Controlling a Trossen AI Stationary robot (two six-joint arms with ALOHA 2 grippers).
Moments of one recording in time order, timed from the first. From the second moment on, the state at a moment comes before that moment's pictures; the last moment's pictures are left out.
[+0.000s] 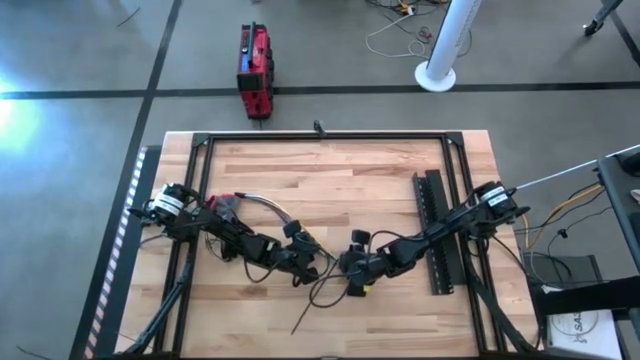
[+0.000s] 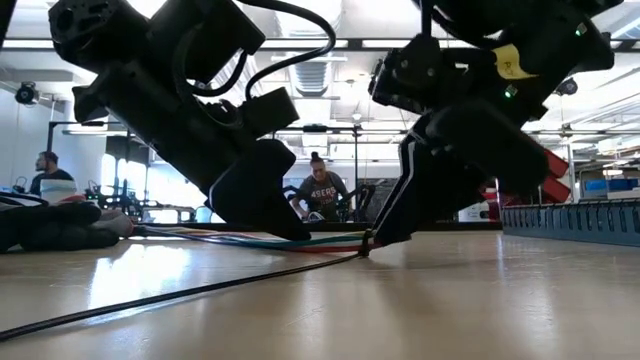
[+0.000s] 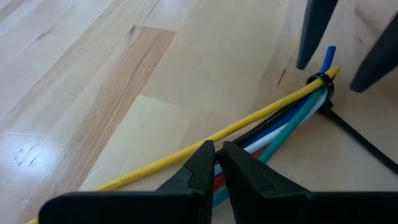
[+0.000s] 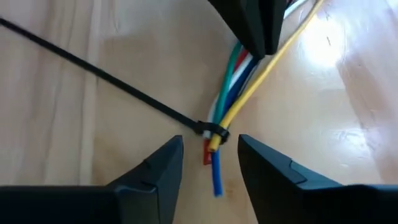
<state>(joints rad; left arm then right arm) -0.34 1.89 0.86 0.23 -0.58 -0.43 0.38 1.94 0.96 -0.01 0.40 0.33</state>
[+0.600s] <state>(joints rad) -0.36 1.73 0.89 0.12 -0.42 -0.23 0.40 1.95 0.95 0.01 0.39 0.40</state>
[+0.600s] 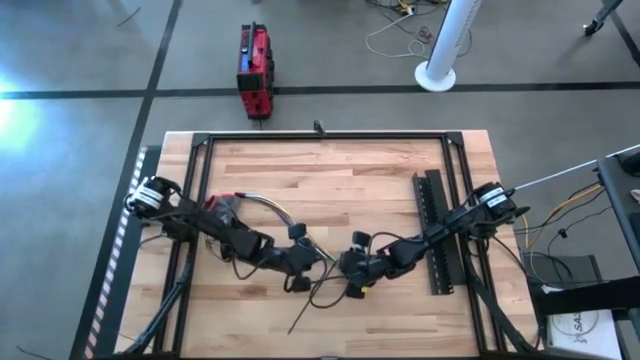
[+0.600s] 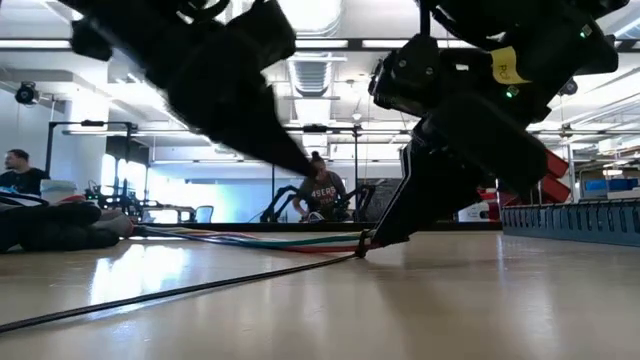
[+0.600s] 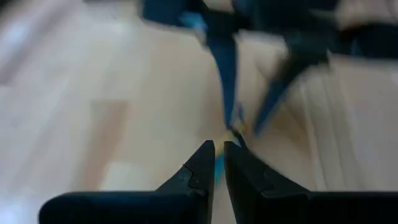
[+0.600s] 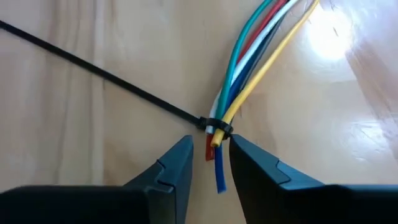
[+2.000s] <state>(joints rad) -0.14 1.90 0.90 0.14 -0.02 0.28 0.40 1.93 0.95 -0.04 0.35 0.62</state>
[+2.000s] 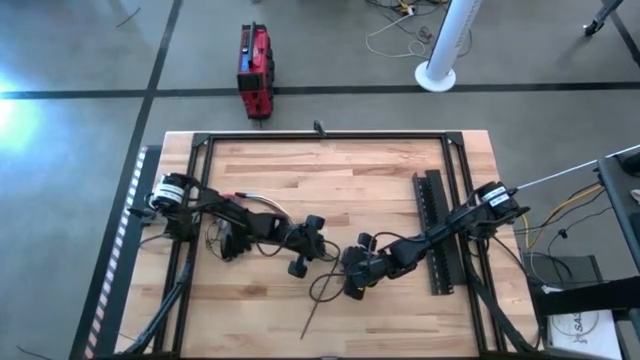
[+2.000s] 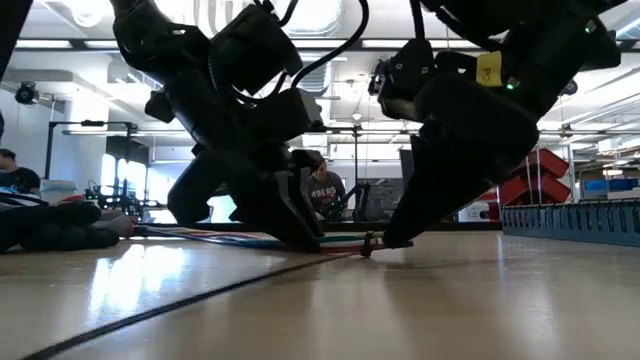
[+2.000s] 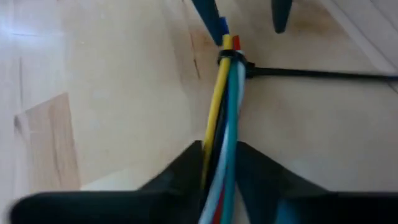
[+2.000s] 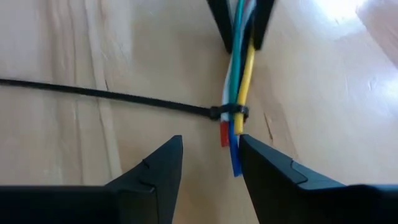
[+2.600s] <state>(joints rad) -0.14 1.90 0.90 0.14 -0.02 0.25 0.43 1.91 0.95 -0.05 0.50 0.47</state>
